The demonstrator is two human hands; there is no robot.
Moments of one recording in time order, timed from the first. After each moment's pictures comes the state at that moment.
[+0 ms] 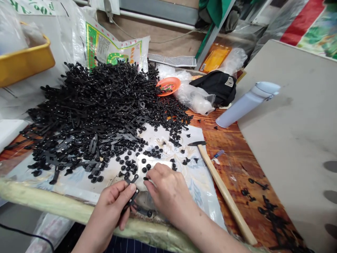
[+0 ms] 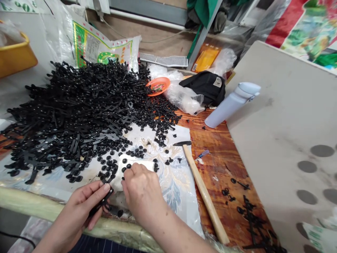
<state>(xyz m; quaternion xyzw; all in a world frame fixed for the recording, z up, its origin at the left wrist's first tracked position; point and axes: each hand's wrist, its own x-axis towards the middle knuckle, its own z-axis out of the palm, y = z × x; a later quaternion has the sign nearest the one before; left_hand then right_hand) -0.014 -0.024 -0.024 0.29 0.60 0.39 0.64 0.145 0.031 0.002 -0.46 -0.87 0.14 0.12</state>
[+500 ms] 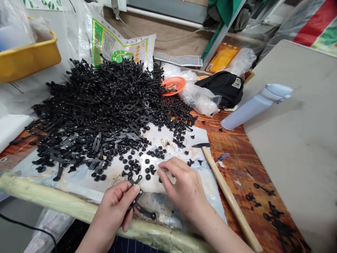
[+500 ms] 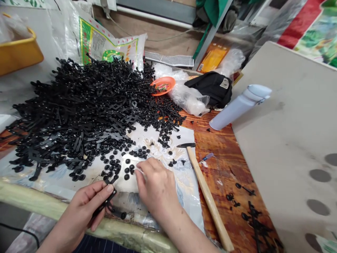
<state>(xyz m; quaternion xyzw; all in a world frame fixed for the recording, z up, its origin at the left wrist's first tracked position) -0.011 -0.025 -0.025 0.28 0.61 0.40 0.62 0.159 0.038 -0.003 -0.50 -0.81 0.17 0.25</state>
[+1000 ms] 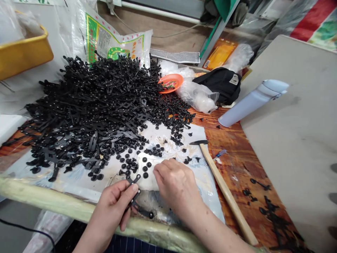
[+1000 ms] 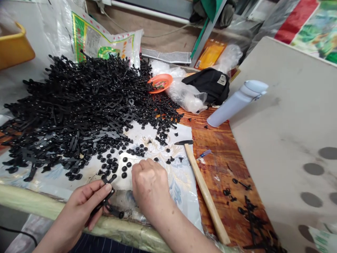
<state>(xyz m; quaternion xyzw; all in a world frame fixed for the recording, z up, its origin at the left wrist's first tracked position) -0.012 -0.024 -0.022 0.29 0.63 0.37 0.62 0.150 0.040 -0.007 -0.49 -0.86 0.07 0.15</state>
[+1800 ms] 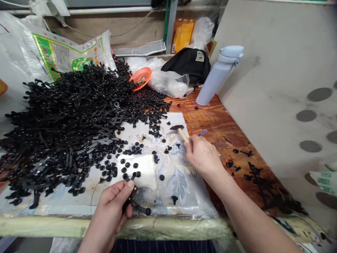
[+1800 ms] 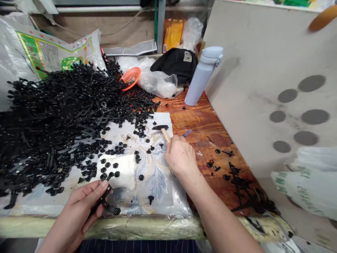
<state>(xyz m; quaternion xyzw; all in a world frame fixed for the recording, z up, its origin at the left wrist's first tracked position) 0.032 -0.010 -0.006 0.27 0.67 0.31 0.62 0.273 0.069 -0.009 -0.78 -0.62 0.08 0.08</state>
